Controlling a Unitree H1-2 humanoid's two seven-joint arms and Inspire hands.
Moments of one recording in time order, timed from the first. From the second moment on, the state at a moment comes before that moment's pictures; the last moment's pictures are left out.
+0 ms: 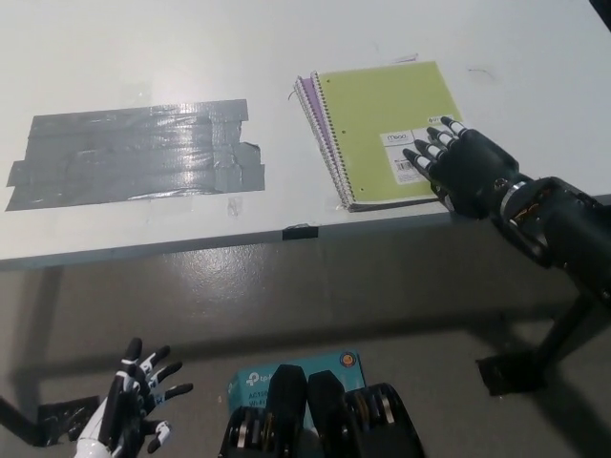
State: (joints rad) left_arm 0.06 0.24 0.00 -0.13 -0.29 0.45 -0.11; right_arm -1.01 -0.43 0.98 0.89 -1.07 -0.11 -0.03
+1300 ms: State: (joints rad) left_arm 0.06 0.24 -0.02 -0.13 -0.25 0.45 -0.14; right_arm -1.04 -0.41 1.00 0.95 -1.19 -0.14 -0.11
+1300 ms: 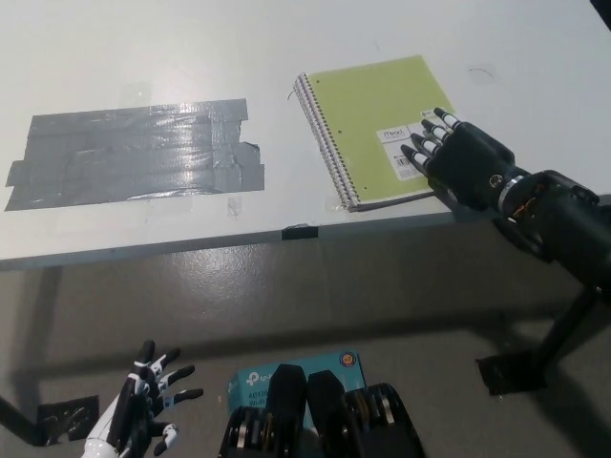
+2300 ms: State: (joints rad) left_arm 0.06 0.24 -0.02 -0.14 -0.24 0.45 -0.14; right_arm -1.02 -0.37 0.92 0.91 -1.19 -0.07 0.02
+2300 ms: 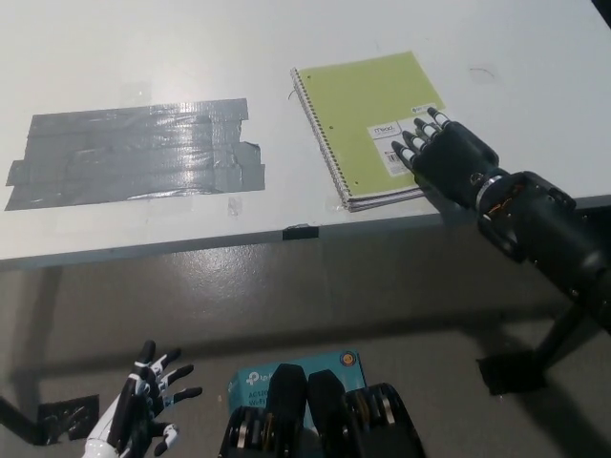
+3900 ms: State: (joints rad) left_arm 0.13 0.23 0.00 -0.14 -0.24 0.44 -0.14; right_arm -1.11 -0.47 0.45 0.47 -1.01 -0.09 0.23
